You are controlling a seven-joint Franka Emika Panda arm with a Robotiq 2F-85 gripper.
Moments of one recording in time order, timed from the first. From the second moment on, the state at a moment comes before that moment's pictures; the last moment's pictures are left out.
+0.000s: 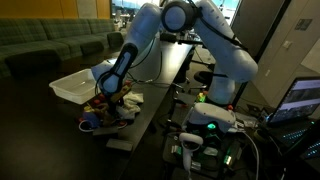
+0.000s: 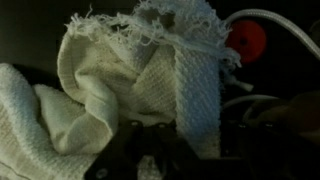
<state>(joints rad) 0.23 0.86 -0.07 -1.81 -0.08 2.40 0.43</state>
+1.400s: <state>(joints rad) 0.31 0.50 -0.08 -1.86 -0.11 2.34 0.49</state>
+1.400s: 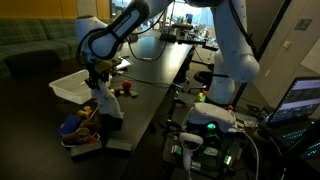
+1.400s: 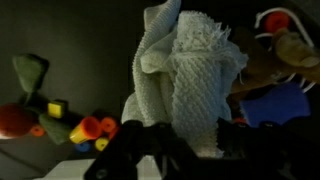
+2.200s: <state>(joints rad) 0.06 0.45 -0.35 -1.86 -0.46 2.50 0.77</state>
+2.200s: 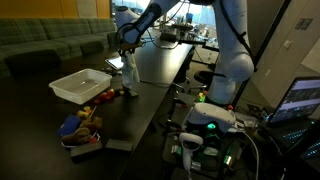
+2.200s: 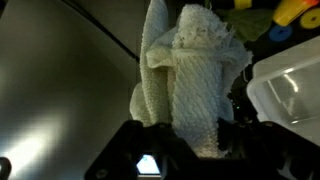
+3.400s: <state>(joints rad) 0.01 1.23 -0.40 -1.17 -0.48 2.27 1.01</state>
